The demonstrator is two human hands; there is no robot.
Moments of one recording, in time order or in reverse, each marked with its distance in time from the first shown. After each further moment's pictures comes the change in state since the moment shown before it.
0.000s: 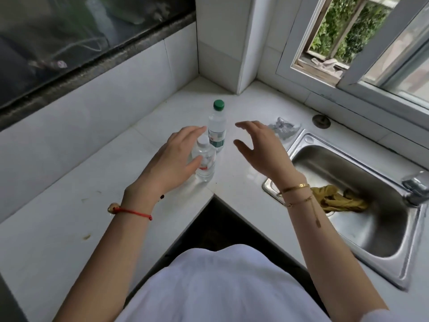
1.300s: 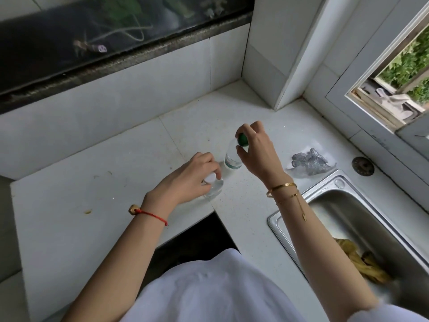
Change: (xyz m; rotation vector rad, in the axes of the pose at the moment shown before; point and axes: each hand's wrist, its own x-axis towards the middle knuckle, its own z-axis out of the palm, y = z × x) left_hand 0.045 -0.004 0.041 -0.061 -0.167 -0.208; right_hand 0.106 0.026 0.041 0.091 -0.092 -0.228
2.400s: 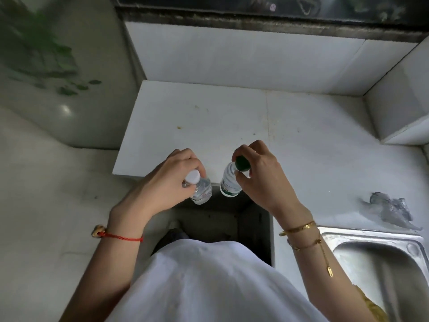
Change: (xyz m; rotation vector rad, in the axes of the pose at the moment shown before) left_hand -0.274 0.028 0.050 -0.171 0.518 -0.551; right_hand -0.146 -0.157 0.017 0.141 -0.459 -0.541
